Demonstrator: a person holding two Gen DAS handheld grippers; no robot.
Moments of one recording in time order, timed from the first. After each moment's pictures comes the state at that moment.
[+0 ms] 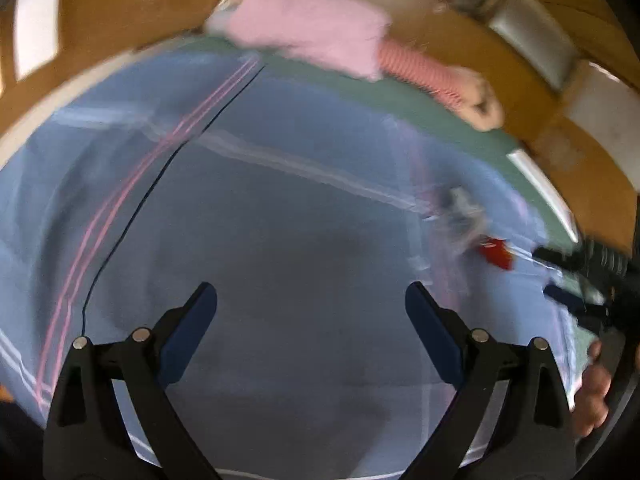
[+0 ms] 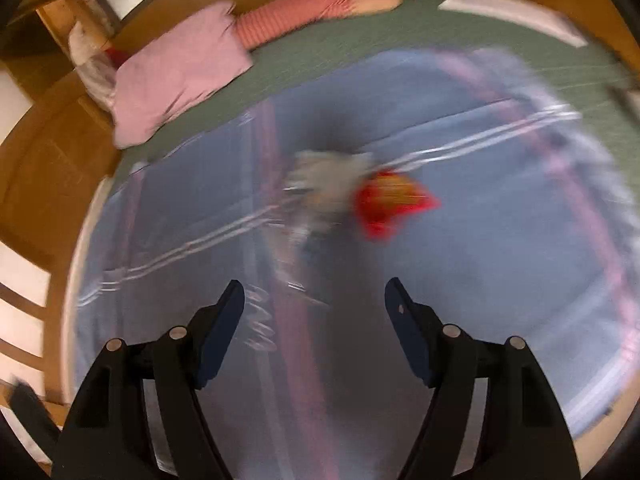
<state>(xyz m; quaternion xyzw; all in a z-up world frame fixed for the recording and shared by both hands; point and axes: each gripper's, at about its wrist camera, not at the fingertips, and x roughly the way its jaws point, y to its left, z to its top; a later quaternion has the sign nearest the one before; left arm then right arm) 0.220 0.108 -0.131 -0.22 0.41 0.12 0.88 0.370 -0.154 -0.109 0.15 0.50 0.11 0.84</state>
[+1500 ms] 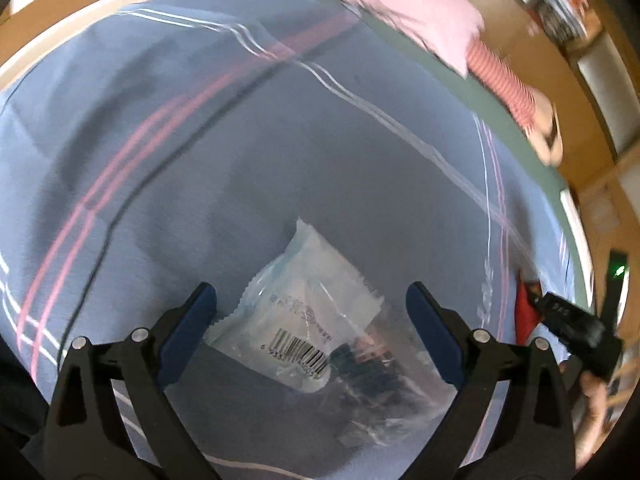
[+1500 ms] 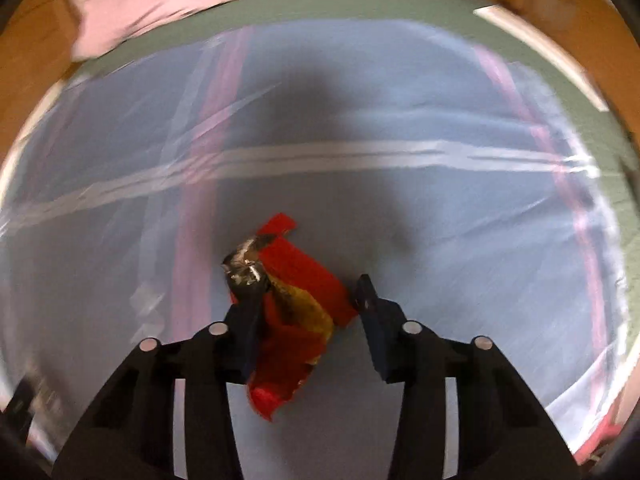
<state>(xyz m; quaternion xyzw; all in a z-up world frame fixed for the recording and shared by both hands) 0.224 0.153 -0.170 -0.31 0.45 0.19 0.82 0.380 -0.129 -0.176 -0.03 0.55 0.10 0.83</state>
